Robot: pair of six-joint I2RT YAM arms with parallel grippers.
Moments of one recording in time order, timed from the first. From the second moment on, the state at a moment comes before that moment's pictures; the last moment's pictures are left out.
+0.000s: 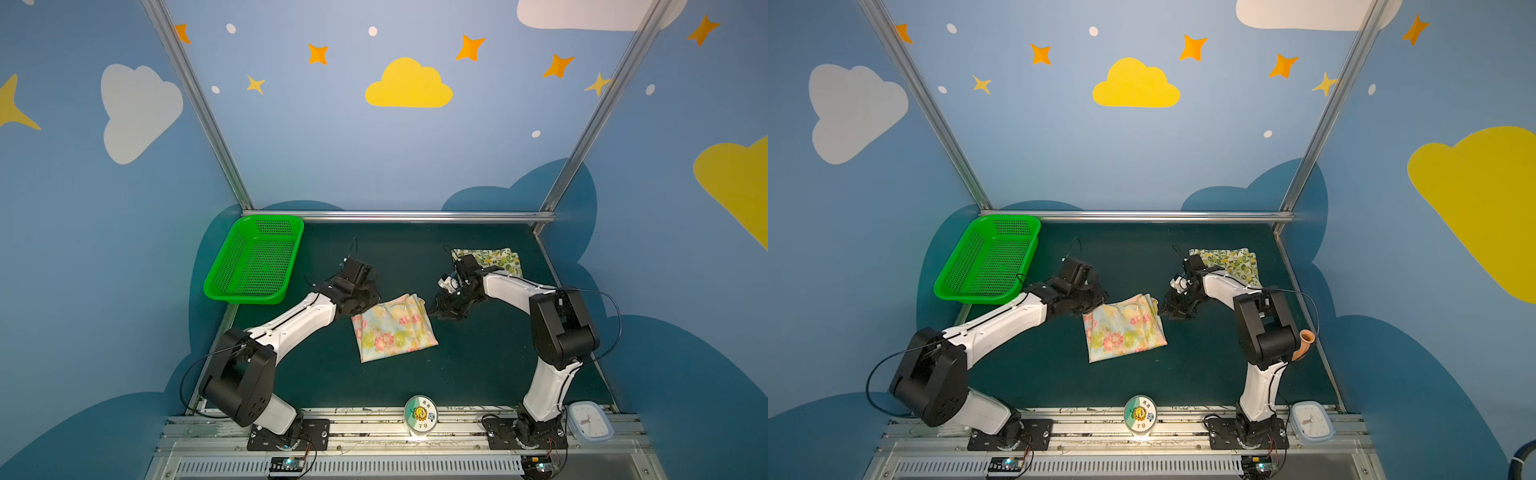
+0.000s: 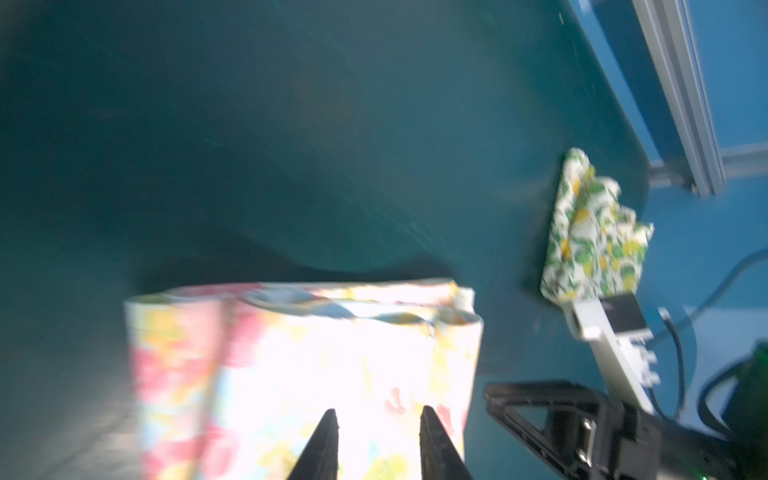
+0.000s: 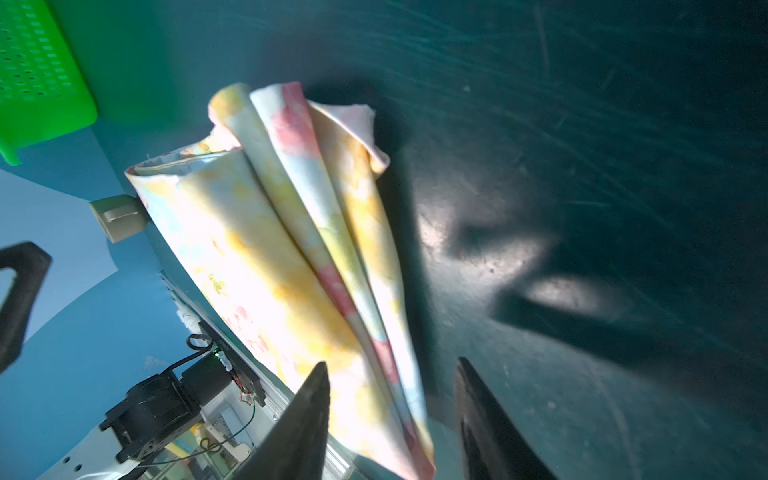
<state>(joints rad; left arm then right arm) -0.55 1.56 1.05 -0.39 0.10 -0.97 0.38 1.87 1.18 -0.66 -0.63 0.41</state>
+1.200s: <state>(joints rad) -0.65 1.85 1.21 -0.41 0.21 -0.95 0.44 1.66 0.91 -0.46 -0.64 0.57</state>
